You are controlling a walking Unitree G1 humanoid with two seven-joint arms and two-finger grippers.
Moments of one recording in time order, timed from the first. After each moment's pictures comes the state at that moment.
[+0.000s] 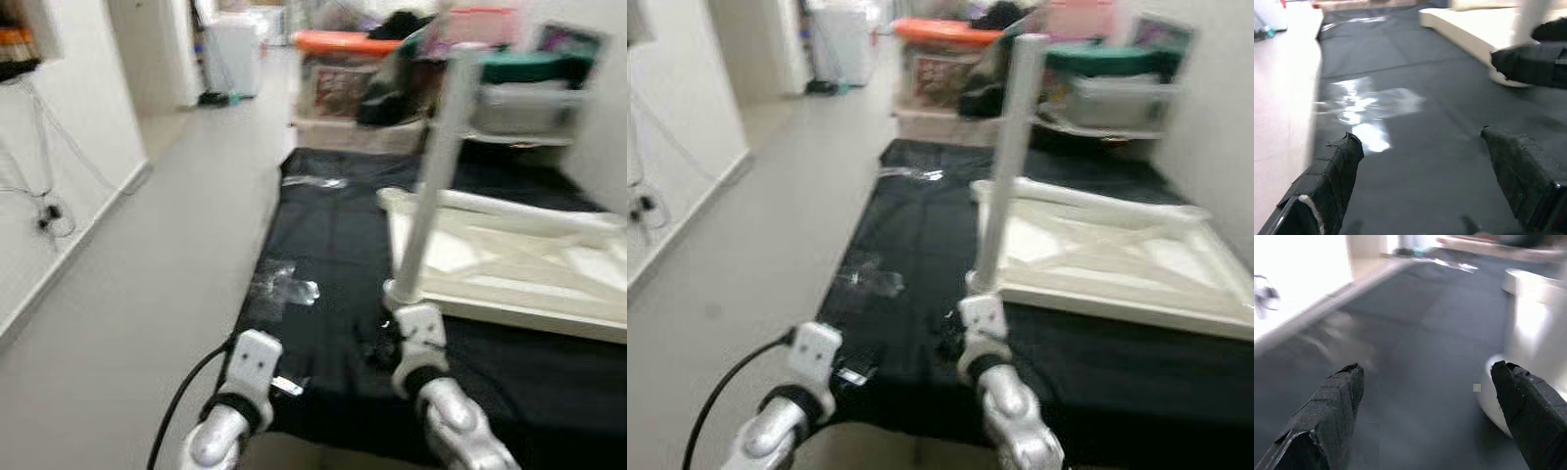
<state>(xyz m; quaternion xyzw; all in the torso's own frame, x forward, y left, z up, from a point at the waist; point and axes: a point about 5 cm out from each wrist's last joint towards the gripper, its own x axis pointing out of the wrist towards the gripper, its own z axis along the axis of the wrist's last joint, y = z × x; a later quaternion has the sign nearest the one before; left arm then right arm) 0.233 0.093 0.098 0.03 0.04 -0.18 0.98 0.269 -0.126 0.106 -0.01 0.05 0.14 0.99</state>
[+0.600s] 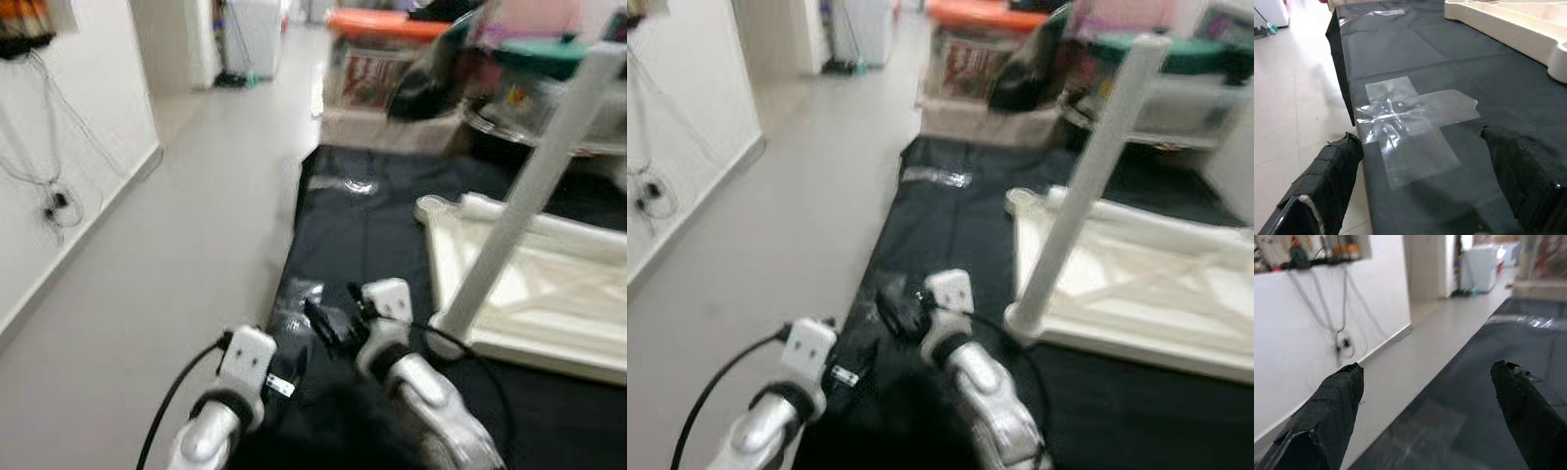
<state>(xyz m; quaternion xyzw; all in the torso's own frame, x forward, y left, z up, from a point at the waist) 0.233 0.097 0.099 0.04 0.04 -0.18 0.98 0.285 -0.091 0.145 0.06 -0.02 0.21 0.98</state>
